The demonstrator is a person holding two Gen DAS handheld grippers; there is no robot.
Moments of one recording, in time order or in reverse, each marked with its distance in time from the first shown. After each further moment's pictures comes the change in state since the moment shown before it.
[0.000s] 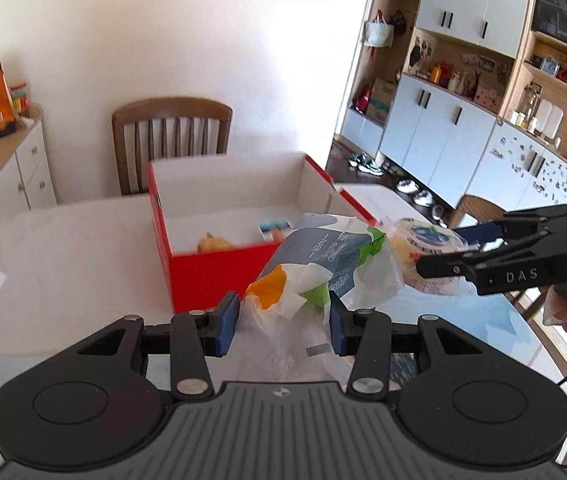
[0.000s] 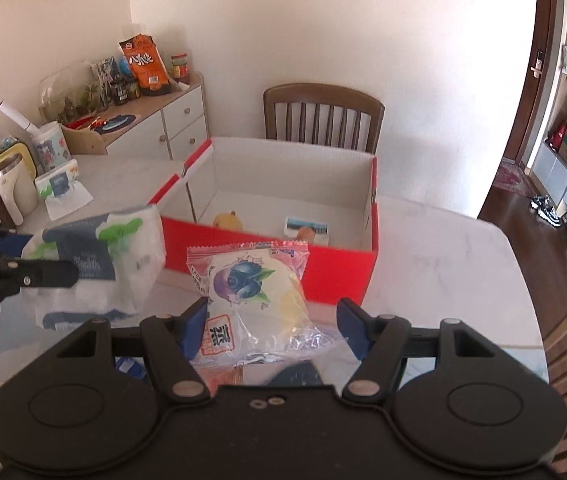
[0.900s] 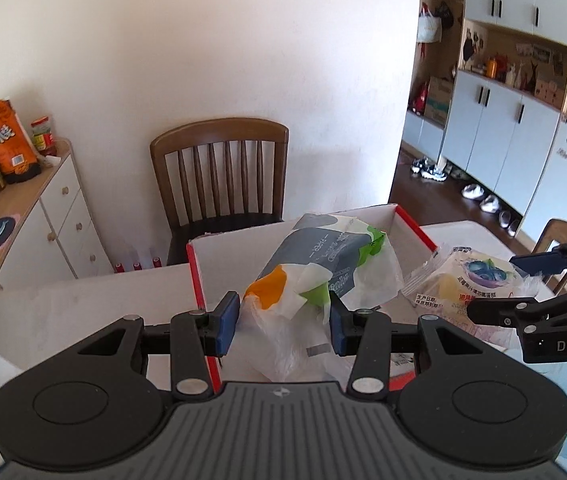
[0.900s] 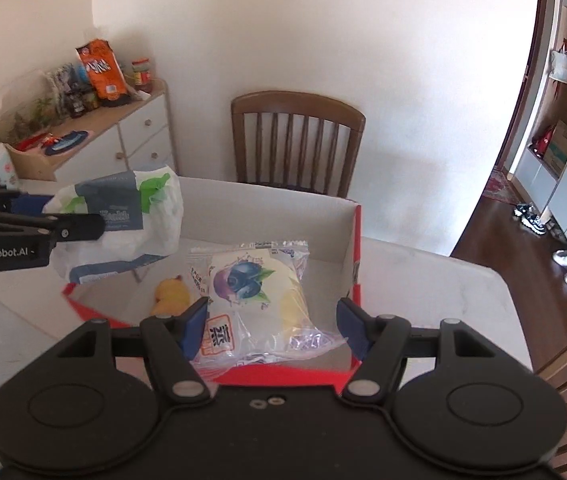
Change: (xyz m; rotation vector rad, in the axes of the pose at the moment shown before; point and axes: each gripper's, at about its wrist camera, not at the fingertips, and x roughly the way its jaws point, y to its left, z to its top) left arm 0.125 0.034 0.101 0.049 0.007 0.193; right arm 0.087 -0.026 0.070 0.003 0.002 -0.086
